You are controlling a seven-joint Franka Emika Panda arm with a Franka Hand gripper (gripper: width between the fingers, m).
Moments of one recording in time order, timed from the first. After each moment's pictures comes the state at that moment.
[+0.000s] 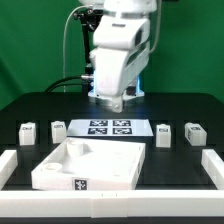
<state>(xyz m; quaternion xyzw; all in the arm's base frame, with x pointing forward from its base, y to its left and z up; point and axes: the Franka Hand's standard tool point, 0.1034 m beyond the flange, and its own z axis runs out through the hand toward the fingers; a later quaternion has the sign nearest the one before) 0.476 -0.009 0.095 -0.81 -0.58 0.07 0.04</state>
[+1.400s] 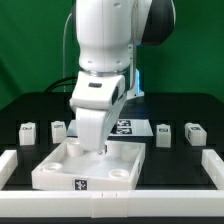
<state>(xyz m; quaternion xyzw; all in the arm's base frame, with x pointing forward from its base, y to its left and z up) 0.466 -0.033 0.024 -0.79 -0.60 0.09 0.07</state>
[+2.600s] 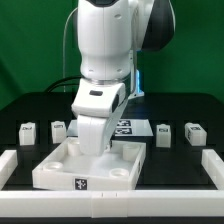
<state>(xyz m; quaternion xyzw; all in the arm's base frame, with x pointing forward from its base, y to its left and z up) 0.458 -0.031 0.015 -0.79 -0.60 0.09 0.08</state>
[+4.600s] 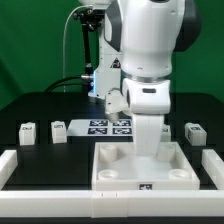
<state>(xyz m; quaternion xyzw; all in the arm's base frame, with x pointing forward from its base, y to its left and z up) 0.470 0.042 0.014 -0.69 -0.71 0.08 0.05</state>
